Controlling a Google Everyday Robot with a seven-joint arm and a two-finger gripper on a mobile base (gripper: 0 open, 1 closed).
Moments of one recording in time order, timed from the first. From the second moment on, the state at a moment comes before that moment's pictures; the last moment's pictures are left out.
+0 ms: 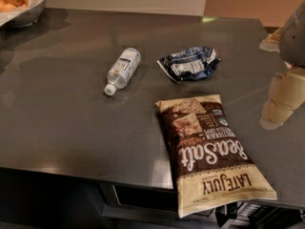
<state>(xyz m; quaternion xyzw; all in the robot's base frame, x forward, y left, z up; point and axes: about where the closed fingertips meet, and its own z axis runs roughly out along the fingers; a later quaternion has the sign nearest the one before) 0.438 -0.216 0.977 -0.60 0.78 -0.04 0.16</state>
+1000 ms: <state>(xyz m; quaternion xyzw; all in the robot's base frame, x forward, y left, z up) 0.450 -0.198 0.977 -0.69 0.70 -0.02 0.18</state>
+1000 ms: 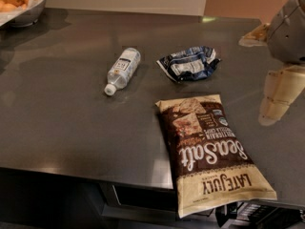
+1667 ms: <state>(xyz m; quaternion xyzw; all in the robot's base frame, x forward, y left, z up) 0.468 -0.166 0.952 -0.80 0.58 0.02 0.15</state>
